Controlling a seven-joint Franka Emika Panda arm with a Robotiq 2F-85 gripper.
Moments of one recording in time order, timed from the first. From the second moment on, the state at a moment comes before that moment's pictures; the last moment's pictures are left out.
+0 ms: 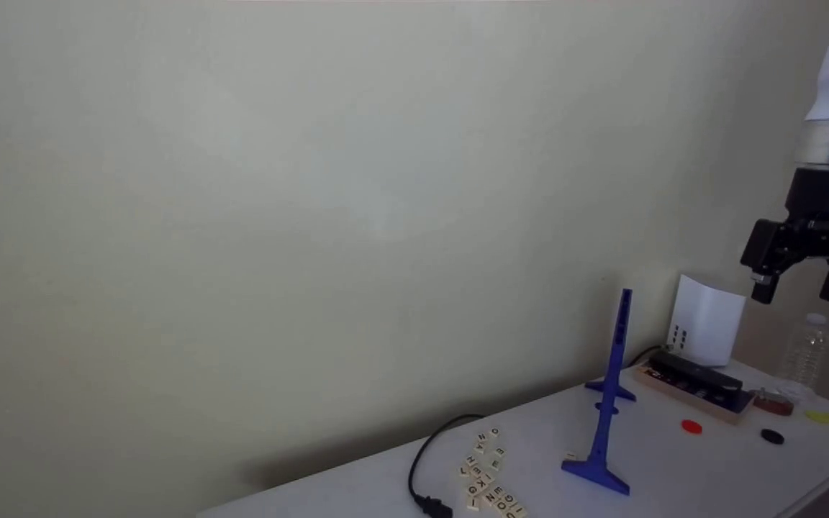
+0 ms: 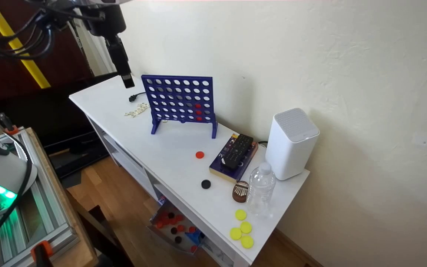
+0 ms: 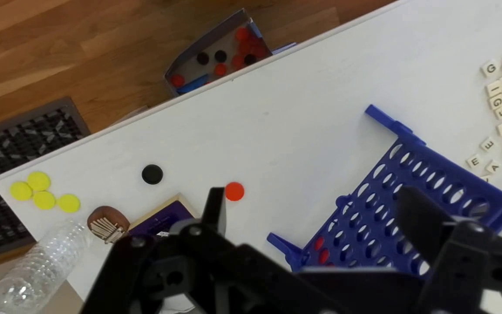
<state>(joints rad) -0.21 -0.43 -0.05 -2.76 -0.04 2.36 0.11</state>
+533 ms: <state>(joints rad) -0.22 -0.19 -0.11 -2.69 -0.16 2.54 0.02</state>
